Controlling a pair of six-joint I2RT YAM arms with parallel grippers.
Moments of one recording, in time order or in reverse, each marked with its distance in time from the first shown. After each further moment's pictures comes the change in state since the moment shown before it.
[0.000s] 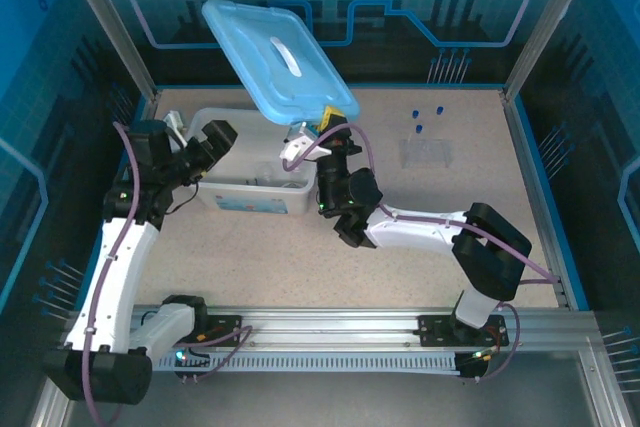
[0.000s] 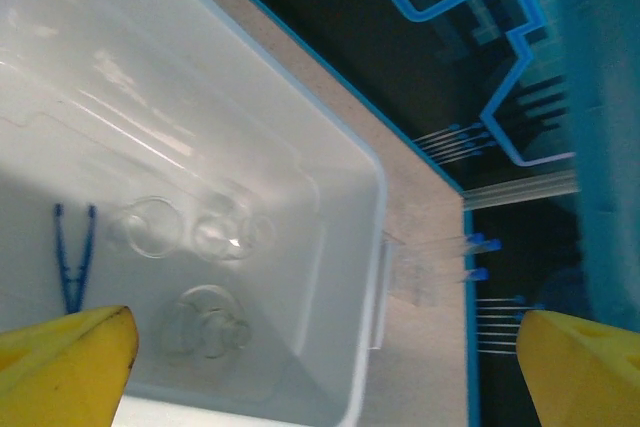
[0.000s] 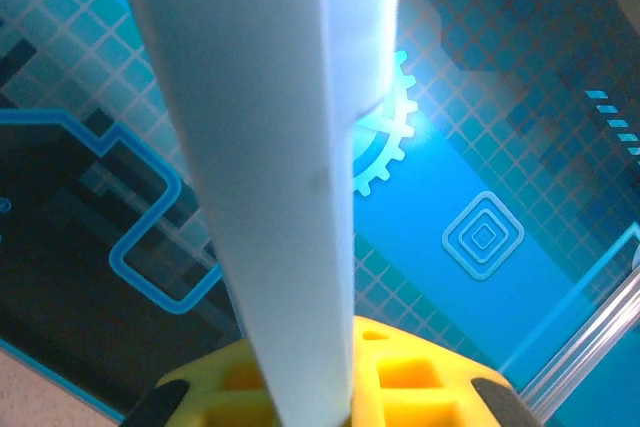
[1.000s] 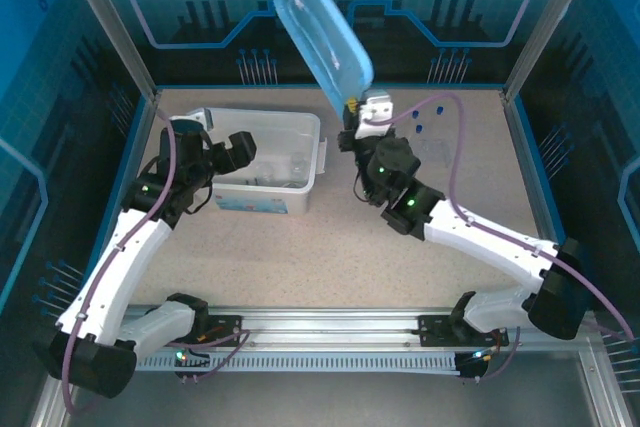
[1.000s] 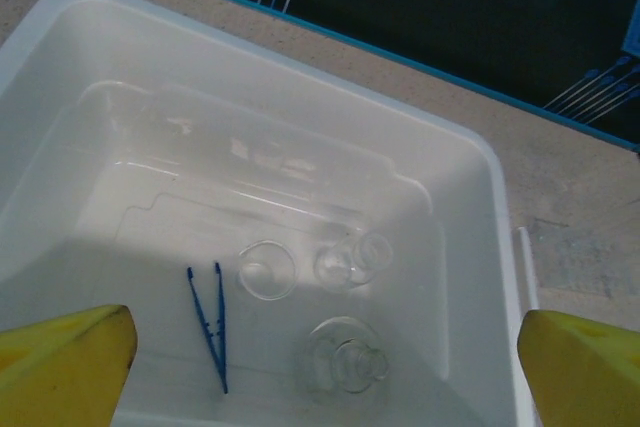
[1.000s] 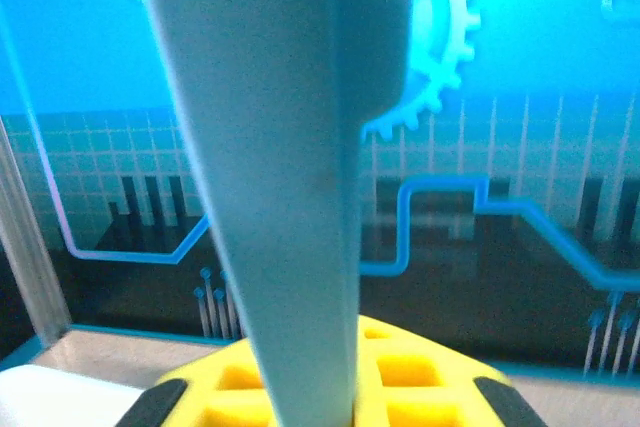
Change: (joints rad) left arm -0.232 0.053 0.033 -0.053 -0.400 0.330; right arm -0.091 -0.348 0.041 -0.752 -0.151 1.147
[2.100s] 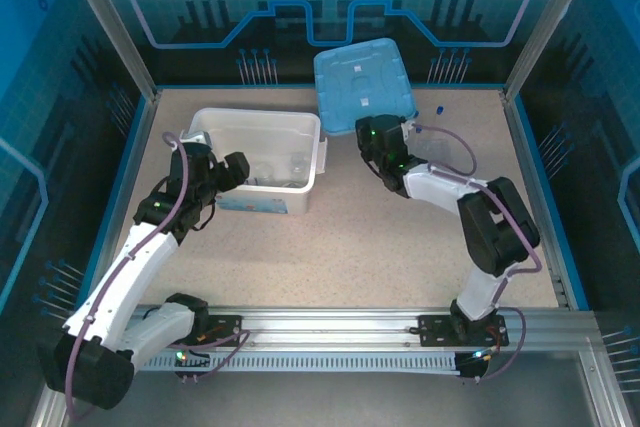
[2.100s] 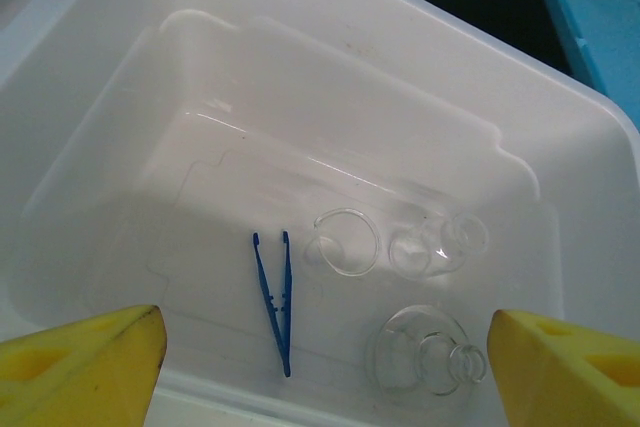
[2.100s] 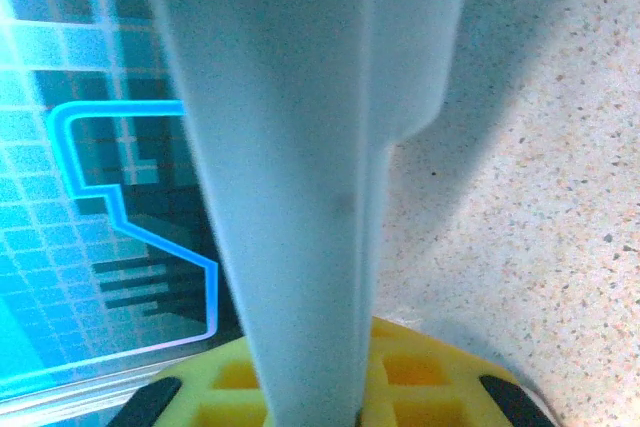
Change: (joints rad) left arm 0.001 -0.065 -0.238 0.106 -0.117 -0.042; right arm -0.436 0.395 -0.018 -0.174 -0.534 1.697
